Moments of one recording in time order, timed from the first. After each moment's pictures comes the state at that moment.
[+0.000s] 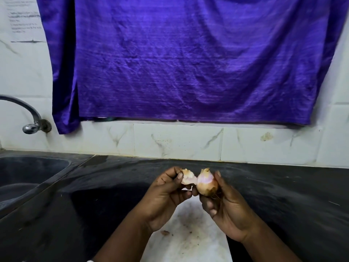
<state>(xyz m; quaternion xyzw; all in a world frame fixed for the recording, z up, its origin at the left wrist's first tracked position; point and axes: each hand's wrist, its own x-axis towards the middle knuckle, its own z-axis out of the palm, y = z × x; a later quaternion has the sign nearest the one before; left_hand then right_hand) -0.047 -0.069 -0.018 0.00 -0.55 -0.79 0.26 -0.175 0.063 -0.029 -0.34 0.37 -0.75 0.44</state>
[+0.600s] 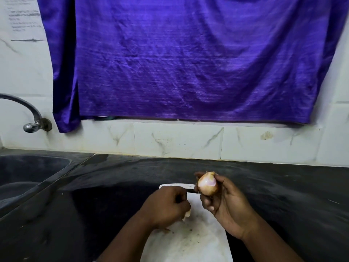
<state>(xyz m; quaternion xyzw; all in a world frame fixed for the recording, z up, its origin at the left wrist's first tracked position) -0.041 -0.078 -0.031 0.19 -0.91 -0.34 0.14 -0.181 0.062 -0.029 -0.30 0.40 -0.74 0.44</state>
